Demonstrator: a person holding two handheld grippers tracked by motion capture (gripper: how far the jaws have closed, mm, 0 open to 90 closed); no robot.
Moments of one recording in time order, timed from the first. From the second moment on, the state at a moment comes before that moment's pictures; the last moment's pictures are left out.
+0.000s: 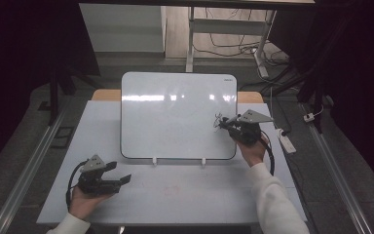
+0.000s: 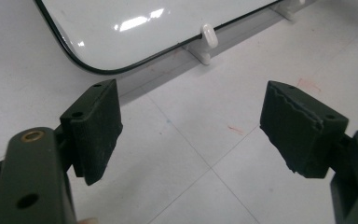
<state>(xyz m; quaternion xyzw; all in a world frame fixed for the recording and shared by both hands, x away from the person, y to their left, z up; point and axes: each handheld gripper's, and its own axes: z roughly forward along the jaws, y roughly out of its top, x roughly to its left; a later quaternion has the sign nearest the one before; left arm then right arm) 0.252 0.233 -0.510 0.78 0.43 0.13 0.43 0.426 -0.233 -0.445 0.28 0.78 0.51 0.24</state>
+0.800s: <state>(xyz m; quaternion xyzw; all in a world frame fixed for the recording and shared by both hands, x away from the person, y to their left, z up) 0.253 0.233 -0.511 0.78 0.43 0.13 0.43 0.413 -0.227 -0.461 0.29 0.77 0.53 0.23</state>
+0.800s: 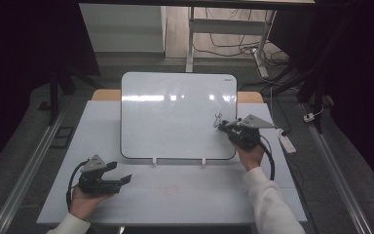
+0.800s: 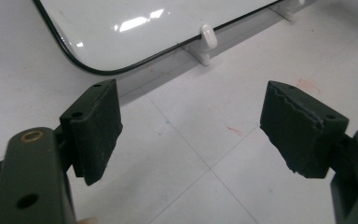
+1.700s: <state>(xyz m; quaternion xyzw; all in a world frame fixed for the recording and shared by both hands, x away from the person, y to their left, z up) 0.252 0.234 -0.511 0.78 0.44 0.13 0.43 0.420 -0.216 -0.455 0.28 0.76 0.53 0.24</state>
